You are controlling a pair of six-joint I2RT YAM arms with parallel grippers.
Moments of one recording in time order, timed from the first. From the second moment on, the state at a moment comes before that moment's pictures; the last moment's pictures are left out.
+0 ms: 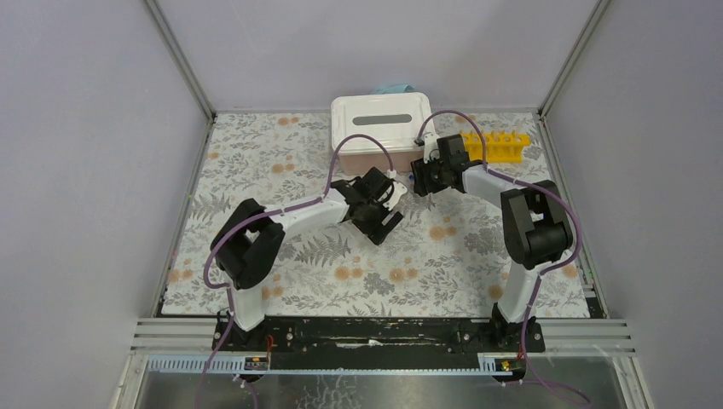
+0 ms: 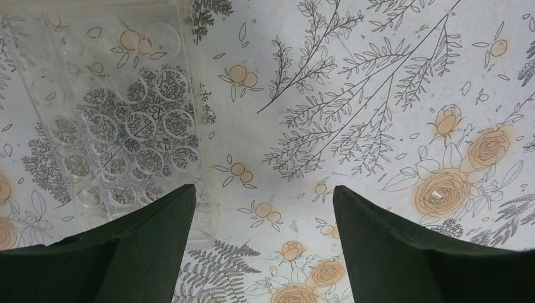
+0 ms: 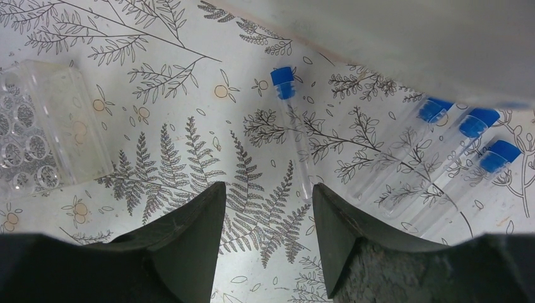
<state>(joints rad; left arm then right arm) -0.76 1.85 1.27 -0.52 0.09 0.03 0.30 1.87 1.18 -0.18 -0.23 -0.09</state>
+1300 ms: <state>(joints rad) -0.76 1.41 1.21 -0.43 -0.16 -0.25 0.30 1.99 1.30 -0.20 -0.20 -0.13</state>
